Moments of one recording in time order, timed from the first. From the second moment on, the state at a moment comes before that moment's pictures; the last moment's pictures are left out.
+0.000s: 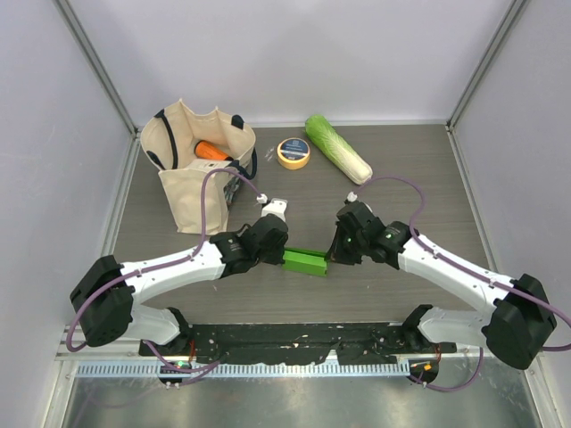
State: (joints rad) left arm -0.97 1.35 0.85 -0.32 -0.27 -0.61; right arm 0.75 1.18 0.82 -0.59 -0.01 0.88
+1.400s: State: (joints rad) left arm -0.99 1.37 0.85 -0.28 -0.24 -0.63; right arm 0.72 1.15 0.81 -0.66 -0.05 0.66
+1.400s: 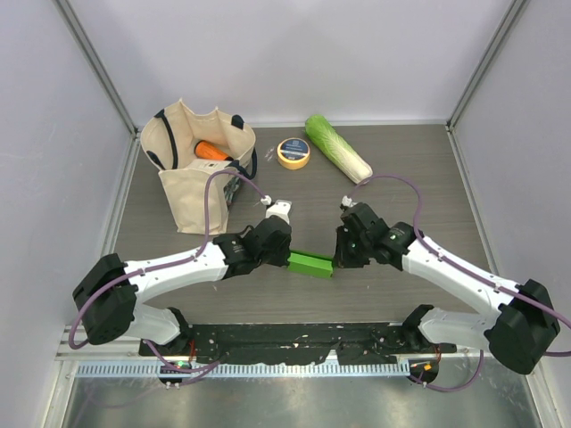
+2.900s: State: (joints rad) left arm -1.01 1.37 0.85 -0.28 -0.25 -0.64; right arm 1.23 1.20 0.60 -0.13 0.42 -0.19
